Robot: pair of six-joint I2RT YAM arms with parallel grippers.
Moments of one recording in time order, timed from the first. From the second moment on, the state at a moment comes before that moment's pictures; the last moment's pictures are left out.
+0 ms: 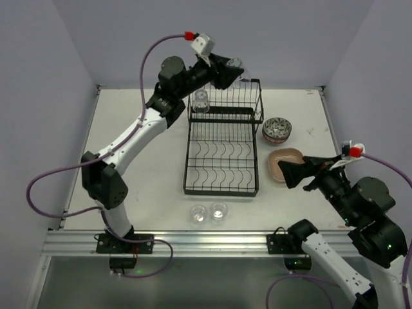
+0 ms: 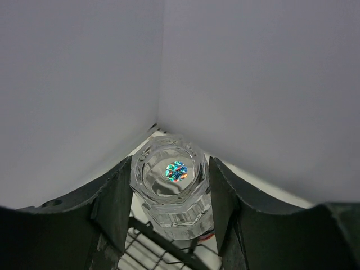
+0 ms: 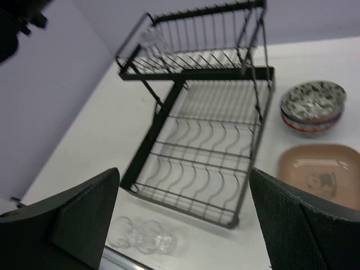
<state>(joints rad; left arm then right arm) -0.58 1.89 1.90 0.19 0.43 -0.19 0.49 0.43 1.13 -0.85 0.11 0.38</state>
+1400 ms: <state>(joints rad) -0.82 1.09 0.61 1.21 -0.14 -1.02 0.72 1.06 1.11 0.27 -0.46 0.79</state>
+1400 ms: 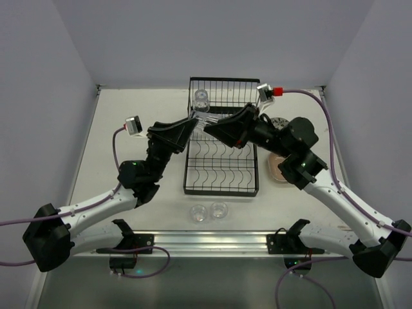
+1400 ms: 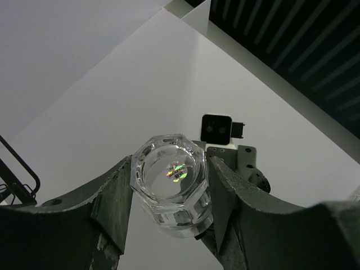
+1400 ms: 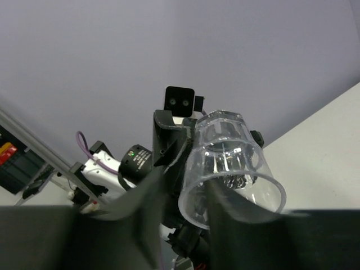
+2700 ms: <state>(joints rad) -0.82 0.73 1.10 -0.41 -0.56 -0.40 1.10 1.19 1.09 -1.17 0.20 0.56</state>
